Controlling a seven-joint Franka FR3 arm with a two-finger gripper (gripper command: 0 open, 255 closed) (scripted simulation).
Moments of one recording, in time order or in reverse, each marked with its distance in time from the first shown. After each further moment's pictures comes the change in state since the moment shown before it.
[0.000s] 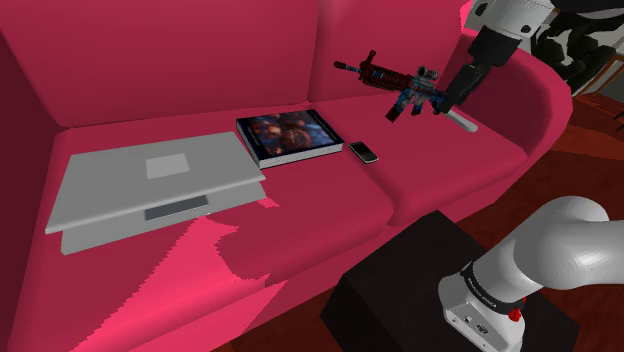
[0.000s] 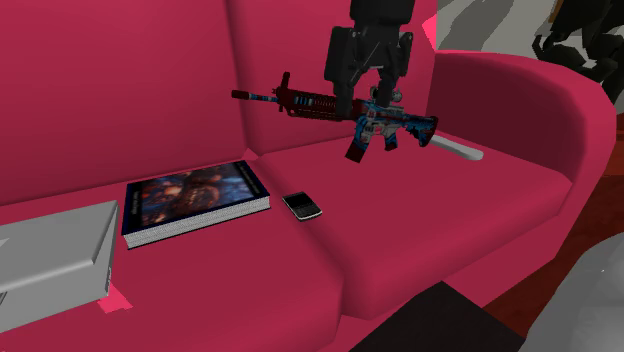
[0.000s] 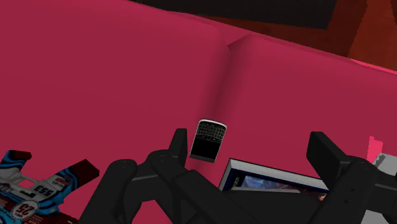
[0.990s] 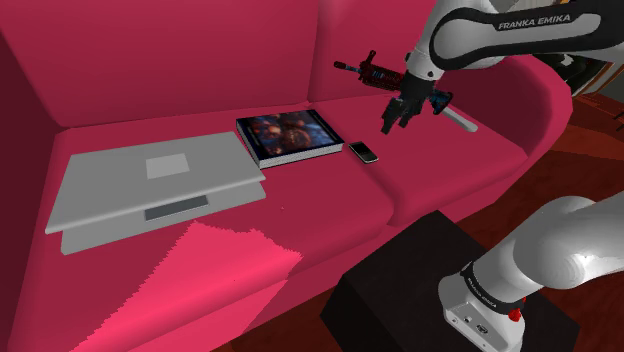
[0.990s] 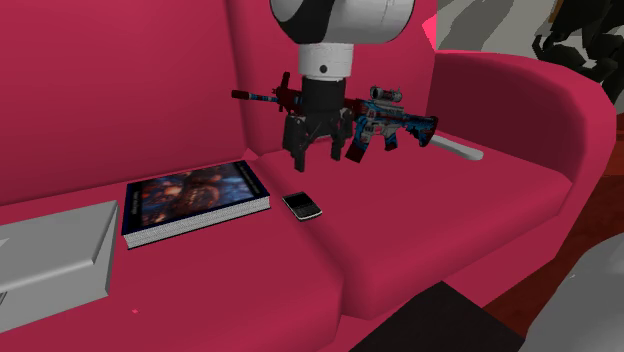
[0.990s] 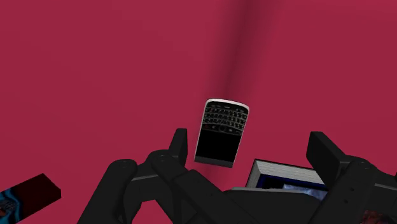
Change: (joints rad) arm -0.006 0.398 0.005 -0.033 0.020 0.380 0.040
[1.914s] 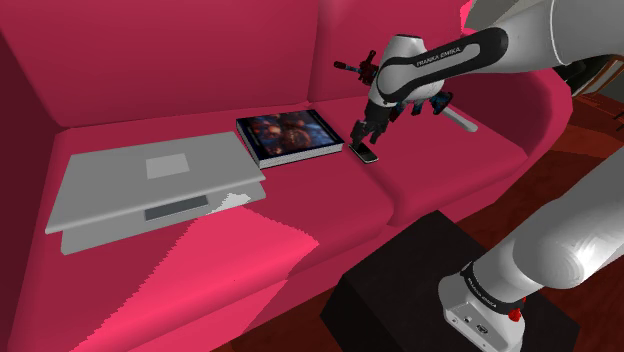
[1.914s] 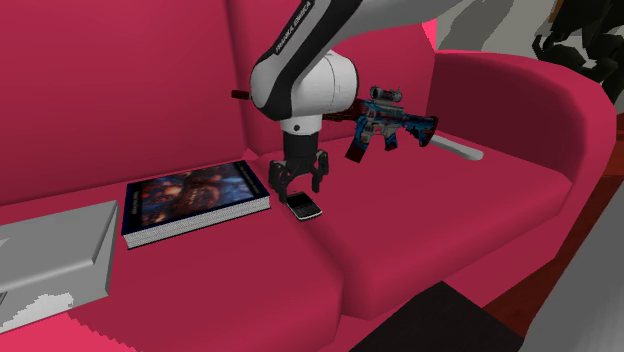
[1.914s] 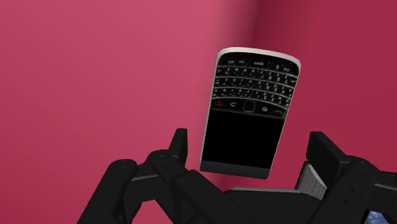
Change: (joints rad) arm -0.001 0.396 -0.003 0.105 0.026 0.255 0.014
